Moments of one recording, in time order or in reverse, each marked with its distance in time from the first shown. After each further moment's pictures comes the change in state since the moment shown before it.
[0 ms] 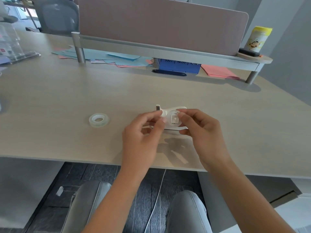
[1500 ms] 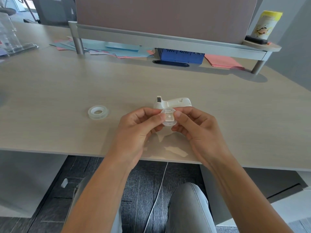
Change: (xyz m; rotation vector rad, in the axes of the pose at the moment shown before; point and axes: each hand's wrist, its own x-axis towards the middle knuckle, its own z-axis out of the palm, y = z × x) left_hand 0.010 0.003 -0.016 -0.449 -0.220 -0.398; right_hand -0.002 0.024 0.003 0.263 -0.194 0.062
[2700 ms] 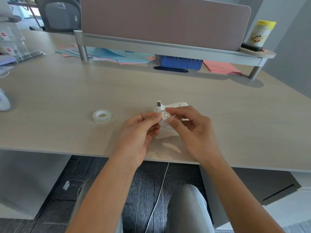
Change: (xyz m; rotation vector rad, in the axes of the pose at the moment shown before) left_hand 0.000 0.007 0.009 -0.121 0.110 -0.148; right_hand -0.008 -0.013 0.011 -0.435 0.021 -0.304
